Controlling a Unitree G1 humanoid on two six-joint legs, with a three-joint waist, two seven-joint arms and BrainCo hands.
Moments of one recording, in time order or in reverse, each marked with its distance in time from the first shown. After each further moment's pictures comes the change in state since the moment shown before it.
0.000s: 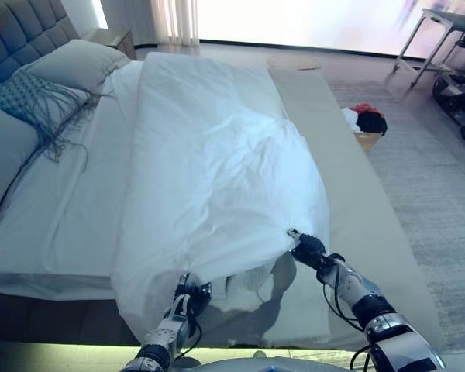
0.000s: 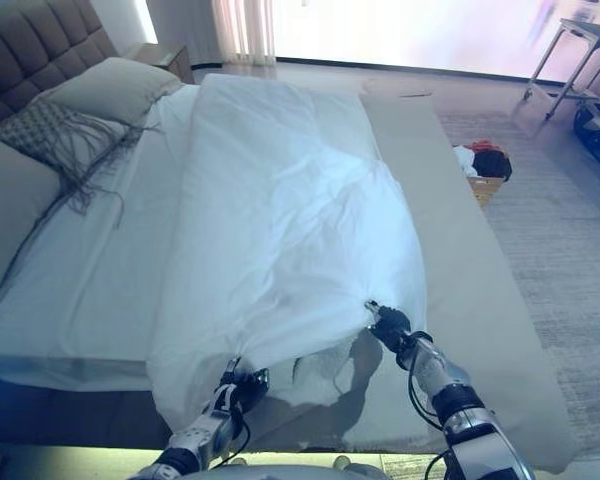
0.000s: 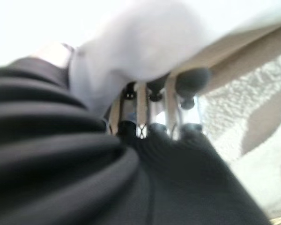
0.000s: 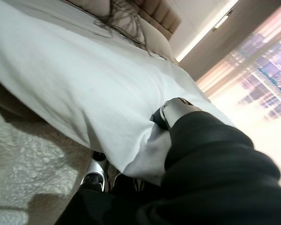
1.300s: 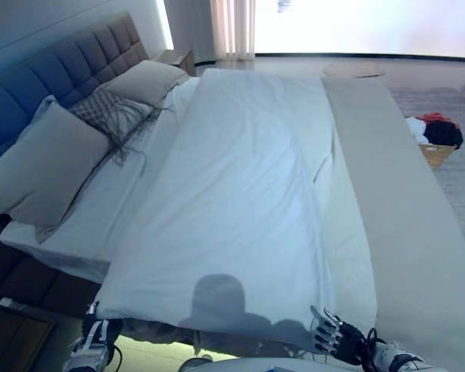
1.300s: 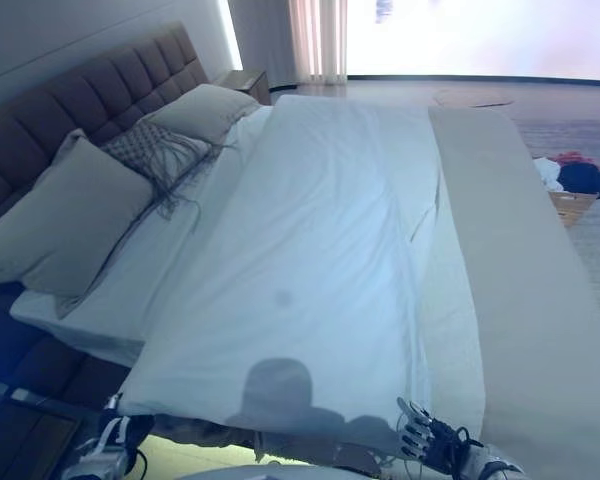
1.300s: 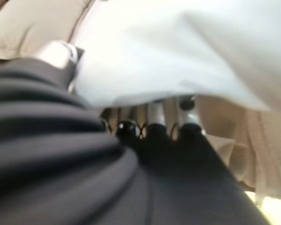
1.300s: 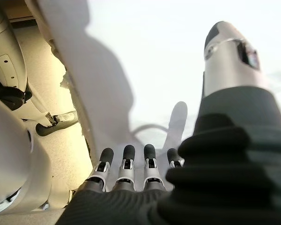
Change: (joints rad) left arm 0.058 0.381 0.426 0.190 0.275 -0.023 -0.061; right arm 0.187 -0.075 -0.119 0.456 -0.178 0.139 0.143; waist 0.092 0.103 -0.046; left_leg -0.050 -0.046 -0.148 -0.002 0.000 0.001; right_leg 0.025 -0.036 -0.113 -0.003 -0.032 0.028
